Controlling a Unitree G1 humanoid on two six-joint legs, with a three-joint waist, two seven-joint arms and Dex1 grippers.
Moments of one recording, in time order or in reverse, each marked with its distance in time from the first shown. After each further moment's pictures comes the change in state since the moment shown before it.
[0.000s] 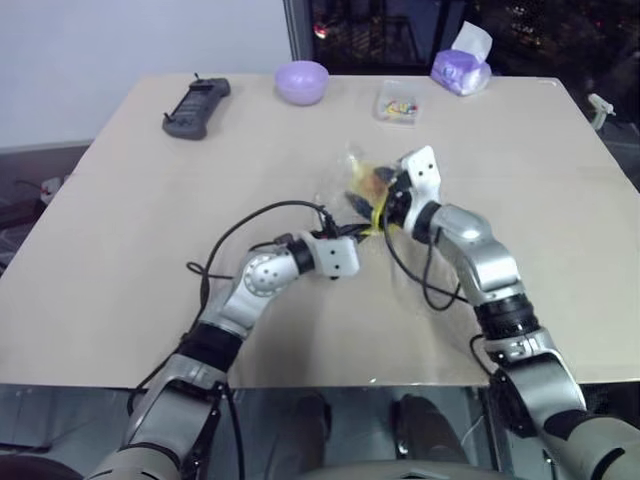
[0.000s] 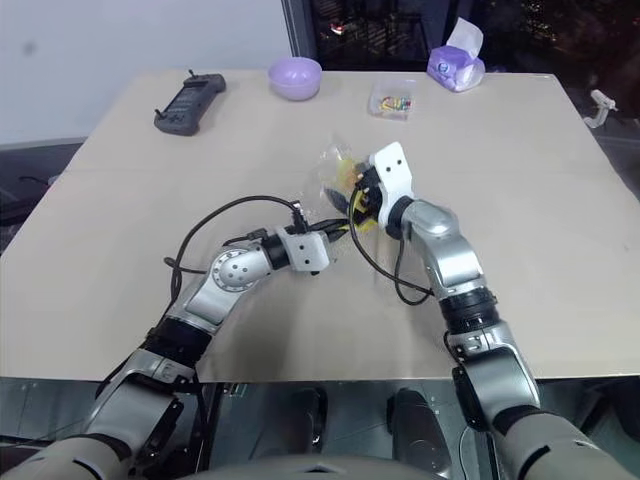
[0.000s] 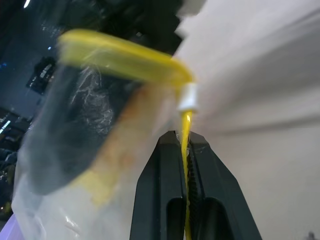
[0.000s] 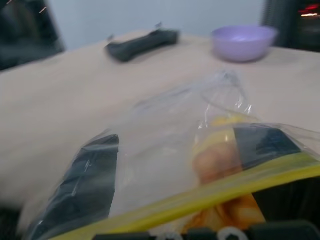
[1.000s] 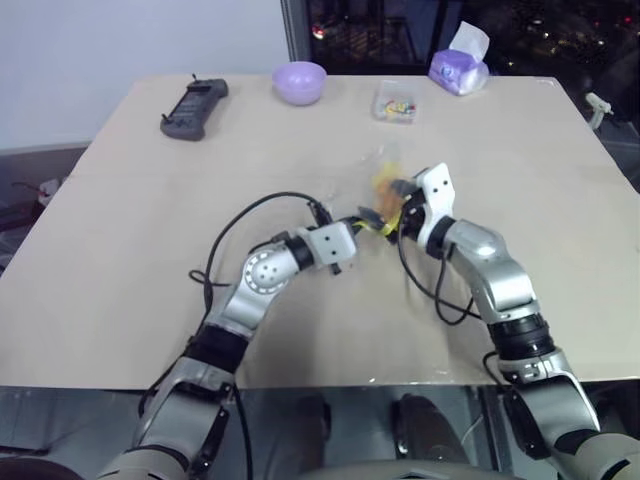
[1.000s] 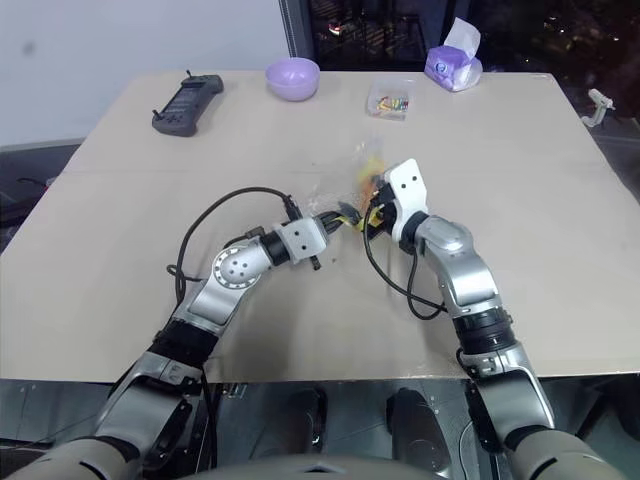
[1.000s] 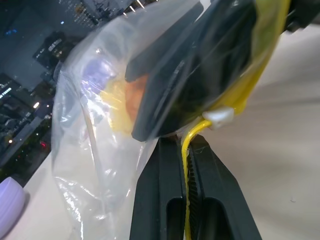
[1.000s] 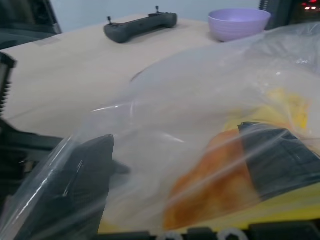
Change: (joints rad) left arm 0.015 -0.050 0.041 0.004 -0.086 0.097 -0.001; right arm 0.094 -0.018 -0.005 -0.075 -0.022 -0.013 -0.060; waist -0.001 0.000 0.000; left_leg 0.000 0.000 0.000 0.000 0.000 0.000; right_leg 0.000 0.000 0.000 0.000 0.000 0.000
